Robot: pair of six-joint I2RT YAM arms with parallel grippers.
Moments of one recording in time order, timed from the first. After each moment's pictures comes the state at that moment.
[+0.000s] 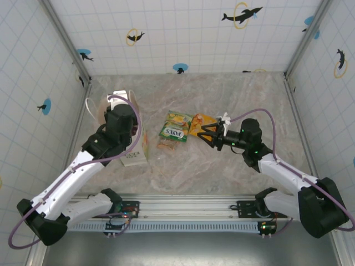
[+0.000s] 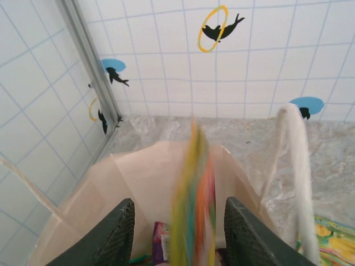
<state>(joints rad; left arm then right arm) -0.67 0.99 1.05 -0.48 -0.80 -0.19 0.48 1.12 0.48 0.48 -0.73 0.19</state>
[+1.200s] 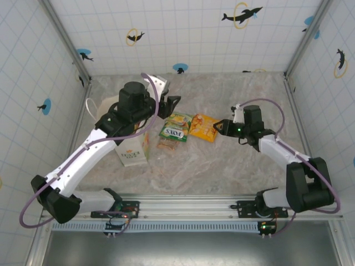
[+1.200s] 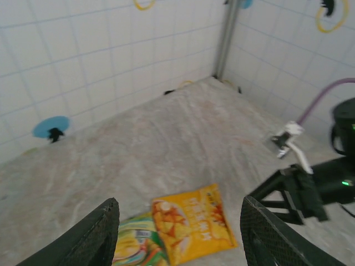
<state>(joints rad) -0.67 1.26 1.28 -0.35 0.18 -0.05 0.25 1.37 0.69 -0.05 -0.55 0.46</state>
